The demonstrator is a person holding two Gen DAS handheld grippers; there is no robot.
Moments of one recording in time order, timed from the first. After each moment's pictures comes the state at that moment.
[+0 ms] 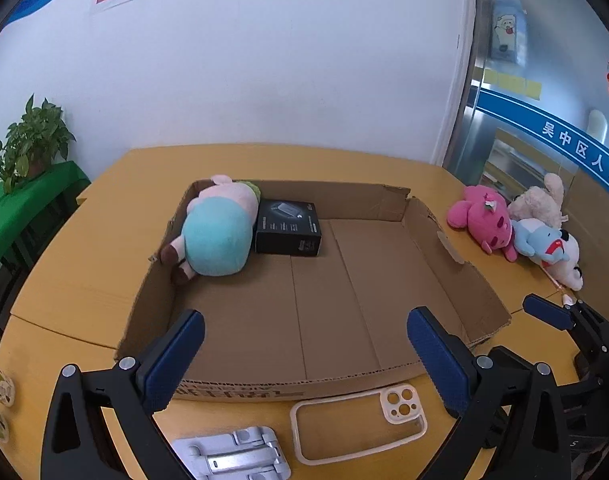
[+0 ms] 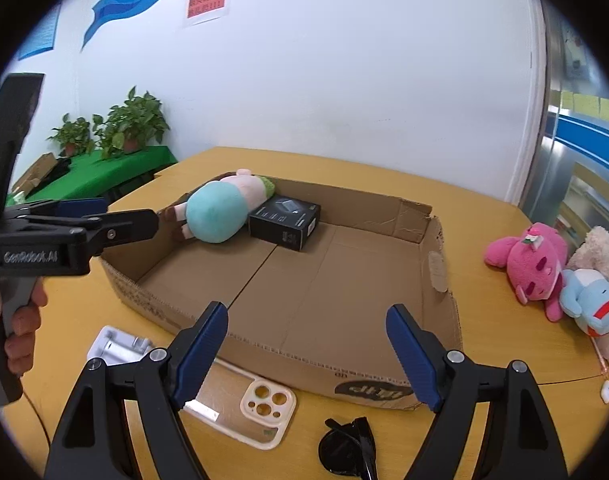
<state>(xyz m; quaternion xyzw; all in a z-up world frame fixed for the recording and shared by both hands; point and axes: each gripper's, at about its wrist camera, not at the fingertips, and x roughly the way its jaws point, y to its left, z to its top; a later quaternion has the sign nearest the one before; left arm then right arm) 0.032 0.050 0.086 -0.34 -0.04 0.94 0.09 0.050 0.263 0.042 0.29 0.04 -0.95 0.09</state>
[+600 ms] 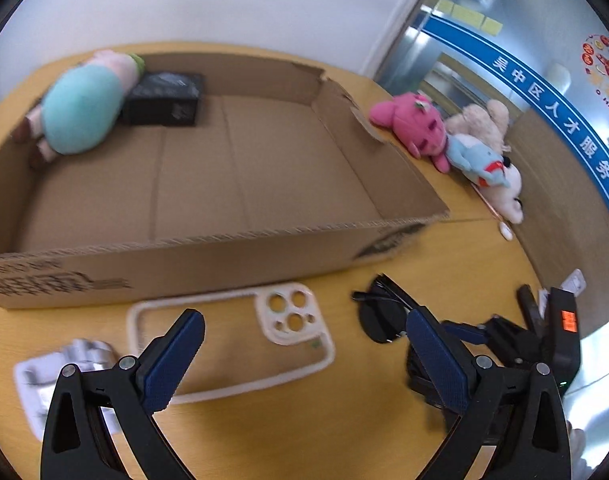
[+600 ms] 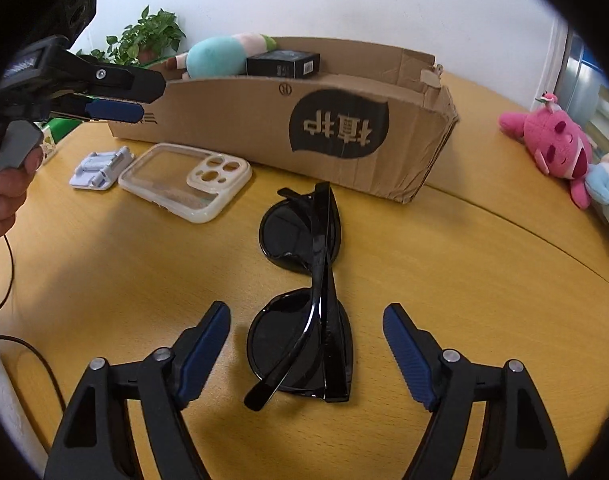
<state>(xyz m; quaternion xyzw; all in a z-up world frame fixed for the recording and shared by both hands) 0.033 0.133 -0.007 -0.48 -0.09 0.84 0.25 0.107 0.324 -0.086 0.45 0.06 -0.88 0.11</state>
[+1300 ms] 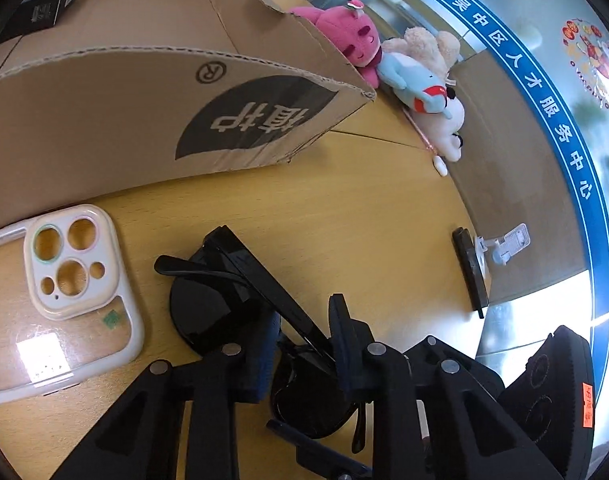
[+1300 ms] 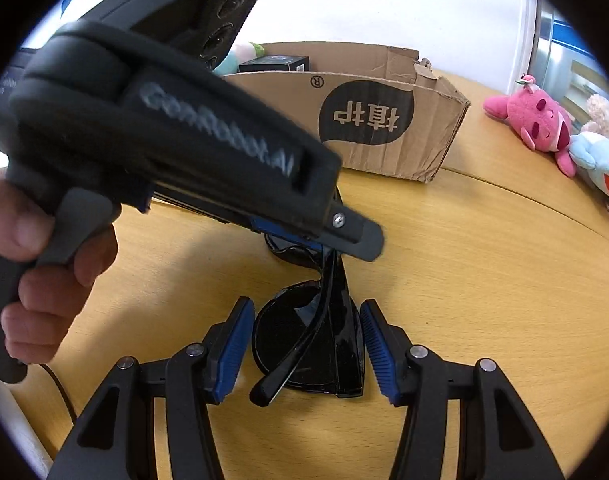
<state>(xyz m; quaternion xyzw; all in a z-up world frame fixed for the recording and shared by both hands) 0.035 0.230 -0.062 -0.56 -0.12 0.73 0.38 0.137 0.286 -0.085 0.43 0.02 -0.90 0.07</state>
